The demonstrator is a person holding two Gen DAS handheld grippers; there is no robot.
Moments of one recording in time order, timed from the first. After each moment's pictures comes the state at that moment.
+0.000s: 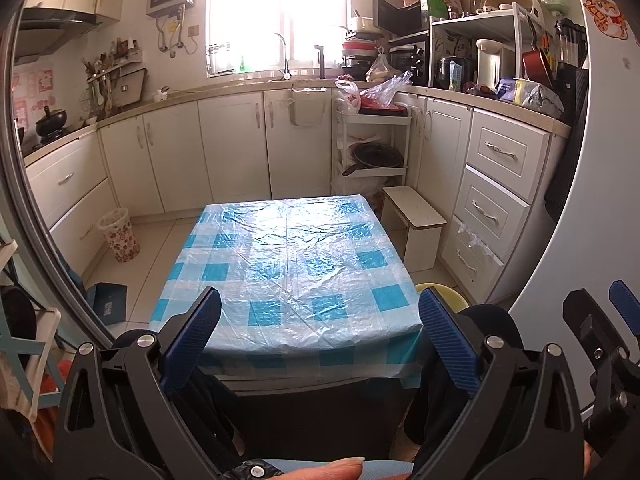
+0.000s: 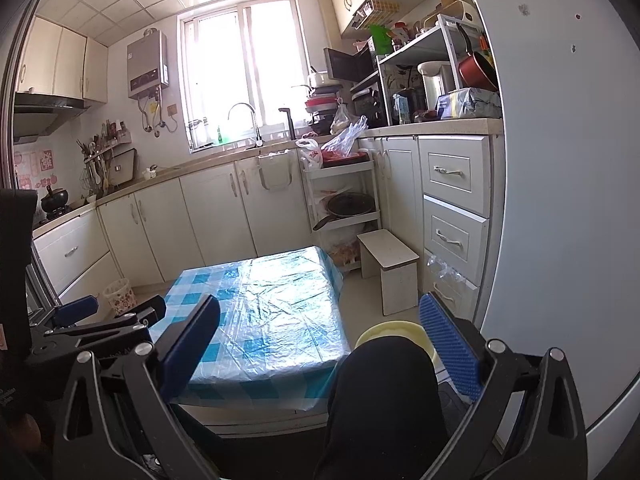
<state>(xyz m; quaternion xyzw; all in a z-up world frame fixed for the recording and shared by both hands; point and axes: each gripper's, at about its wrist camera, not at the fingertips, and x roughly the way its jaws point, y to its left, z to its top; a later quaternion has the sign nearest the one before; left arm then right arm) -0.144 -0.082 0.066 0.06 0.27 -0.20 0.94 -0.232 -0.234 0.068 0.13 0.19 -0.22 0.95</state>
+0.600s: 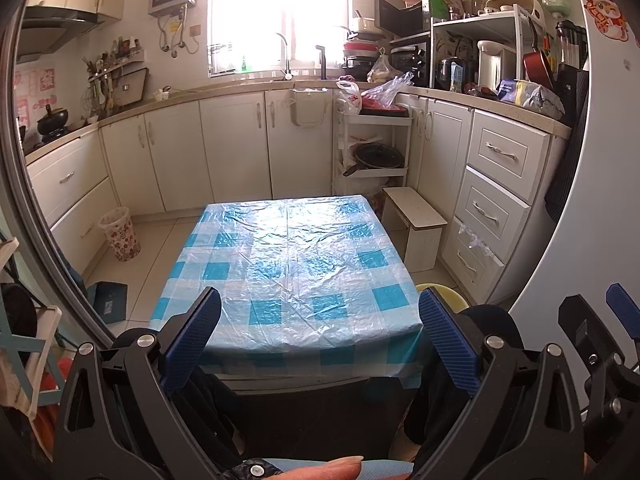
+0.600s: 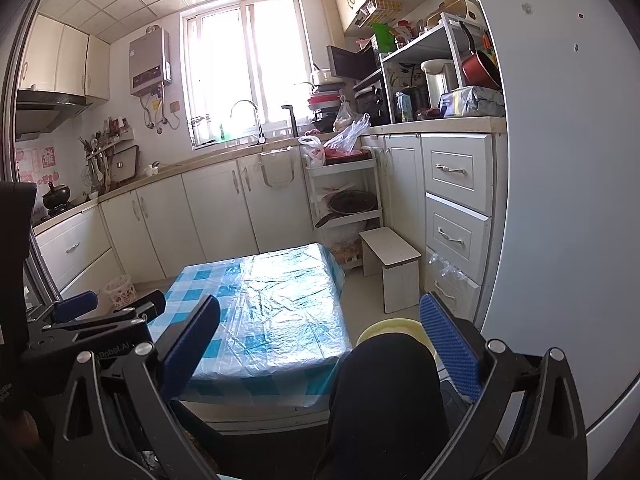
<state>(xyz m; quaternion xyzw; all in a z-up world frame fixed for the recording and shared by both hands) -0.145 -0.081 0.065 0.06 0.27 -0.20 0.94 -0.232 -0.233 0.067 0.13 0.19 -0.22 0.95</state>
